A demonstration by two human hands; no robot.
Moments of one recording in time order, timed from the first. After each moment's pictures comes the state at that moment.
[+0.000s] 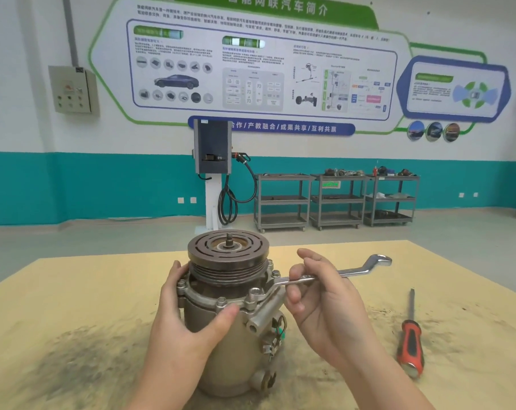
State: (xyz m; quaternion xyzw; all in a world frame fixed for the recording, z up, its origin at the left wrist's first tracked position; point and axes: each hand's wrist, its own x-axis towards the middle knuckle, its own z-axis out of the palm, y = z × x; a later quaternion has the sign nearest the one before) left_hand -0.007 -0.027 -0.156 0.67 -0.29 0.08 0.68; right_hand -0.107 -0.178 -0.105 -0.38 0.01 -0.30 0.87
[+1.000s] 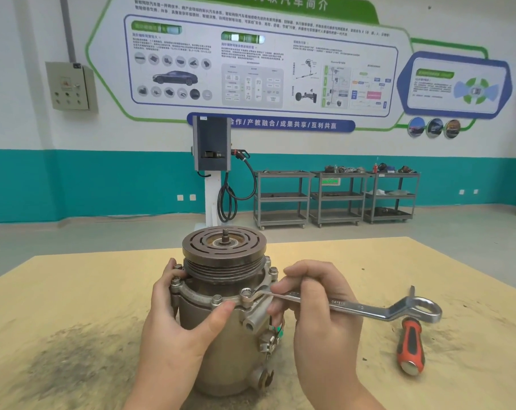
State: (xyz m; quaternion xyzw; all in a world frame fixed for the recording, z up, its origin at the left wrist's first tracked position) left_hand -0.010 -0.034 -0.159 0.64 -0.27 0.11 0.71; right_hand -0.111 -0.144 -0.123 -0.55 -0.04 -0.54 0.64
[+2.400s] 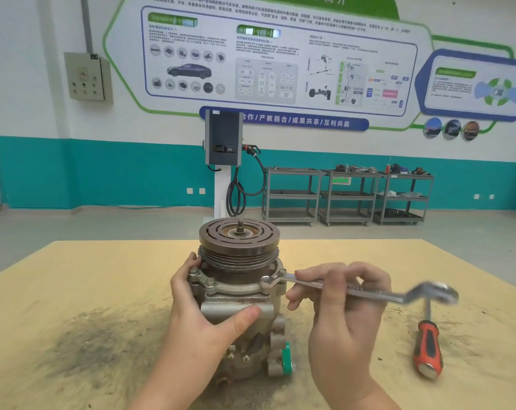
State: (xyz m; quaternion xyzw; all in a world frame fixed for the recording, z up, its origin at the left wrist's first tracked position) left_hand -0.018 -0.018 -0.150 0.68 -0.29 0.01 0.68; right_hand -0.096 -0.150 -0.135 -0.53 -0.14 -0.61 0.57
